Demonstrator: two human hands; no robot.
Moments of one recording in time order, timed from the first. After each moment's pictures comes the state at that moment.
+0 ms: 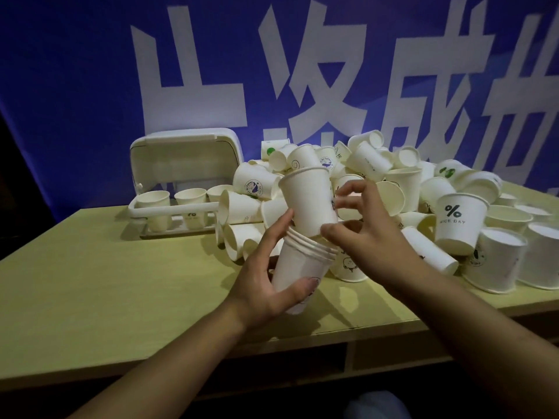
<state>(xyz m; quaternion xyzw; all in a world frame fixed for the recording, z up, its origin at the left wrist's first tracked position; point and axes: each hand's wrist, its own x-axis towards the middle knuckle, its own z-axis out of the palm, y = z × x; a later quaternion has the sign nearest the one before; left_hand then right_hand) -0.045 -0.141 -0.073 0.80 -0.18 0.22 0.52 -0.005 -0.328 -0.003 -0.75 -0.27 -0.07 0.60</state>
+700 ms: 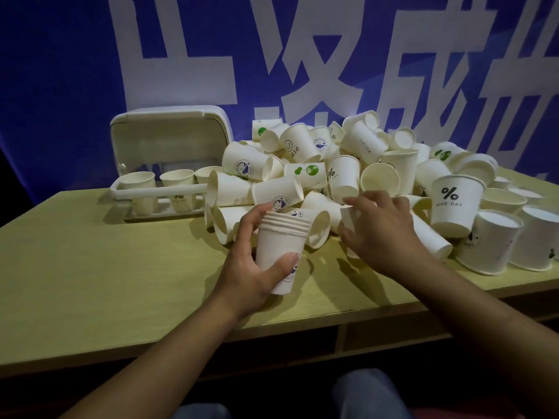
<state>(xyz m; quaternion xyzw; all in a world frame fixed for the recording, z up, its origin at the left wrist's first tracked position) -0.043 -0.141 -0.088 0.76 -0.10 0.26 0.58 0.037 -0.351 -0.038 -0.95 -0.18 -0.18 0.18</state>
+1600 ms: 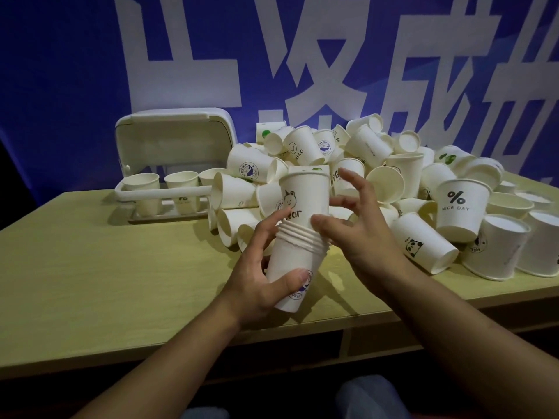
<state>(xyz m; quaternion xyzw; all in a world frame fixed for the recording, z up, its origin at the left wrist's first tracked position) -0.047 -0.139 -0.085 0.77 -0.16 0.19 0.58 0.010 -0.312 -0.034 -0.68 -0.23 -0.03 0.69</state>
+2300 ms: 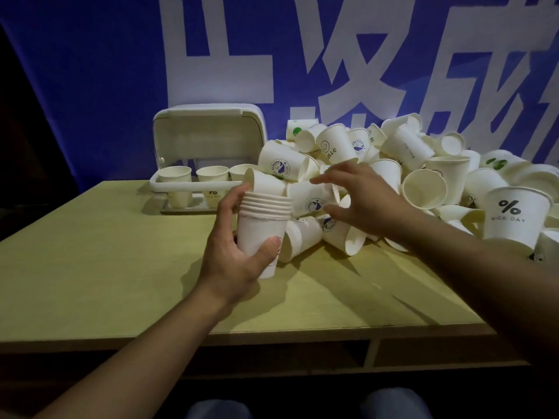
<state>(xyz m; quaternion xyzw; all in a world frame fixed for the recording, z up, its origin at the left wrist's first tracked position) -0.056 -0.088 -0.074 0.76 -0.06 0.37 0.53 0.086 -0.281 0.000 -0.89 -0.39 -0.15 0.19</state>
